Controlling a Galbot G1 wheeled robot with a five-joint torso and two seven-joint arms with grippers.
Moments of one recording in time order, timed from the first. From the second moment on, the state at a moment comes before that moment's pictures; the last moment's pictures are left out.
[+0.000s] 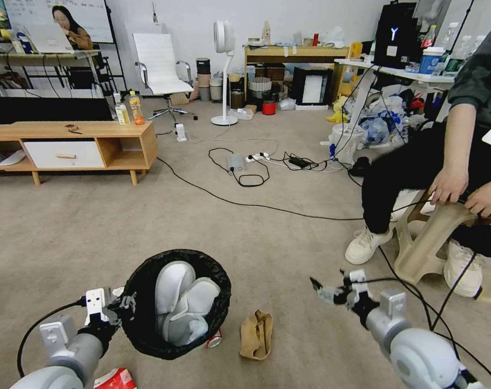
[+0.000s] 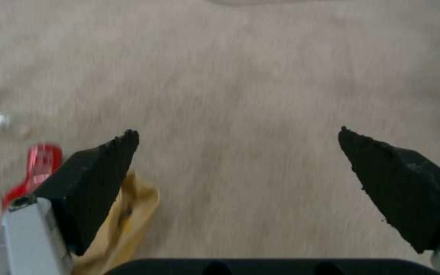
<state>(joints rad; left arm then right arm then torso) 1.45 -1.41 -0.86 -2.21 -0.53 0.66 0.06 -1.32 0.90 0.33 1.91 0.62 -0.35 0.05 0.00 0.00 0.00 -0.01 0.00</state>
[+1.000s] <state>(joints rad) 1.46 -1.40 -0.92 -2.19 -0.55 0.66 0.06 -1.12 1.06 0.04 1.56 0.55 -0.25 -0.04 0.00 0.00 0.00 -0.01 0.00</state>
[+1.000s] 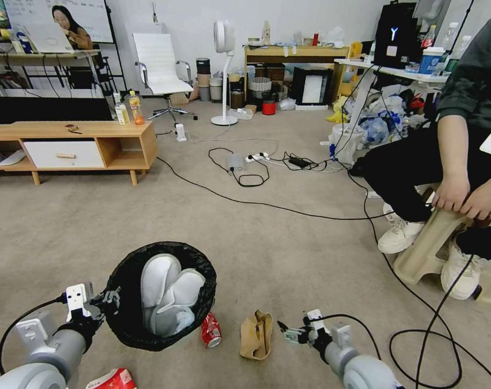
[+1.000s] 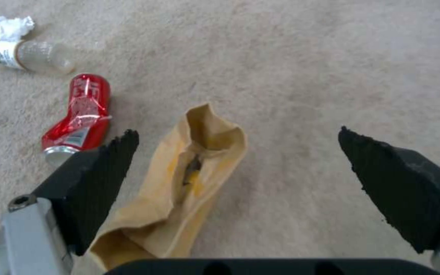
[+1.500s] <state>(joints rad) 1.46 -1.41 -0.92 -2.18 -0.54 0.66 0.06 -0.96 1.27 -0.13 1.22 0.52 -0.17 -0.09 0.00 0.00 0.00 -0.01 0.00</state>
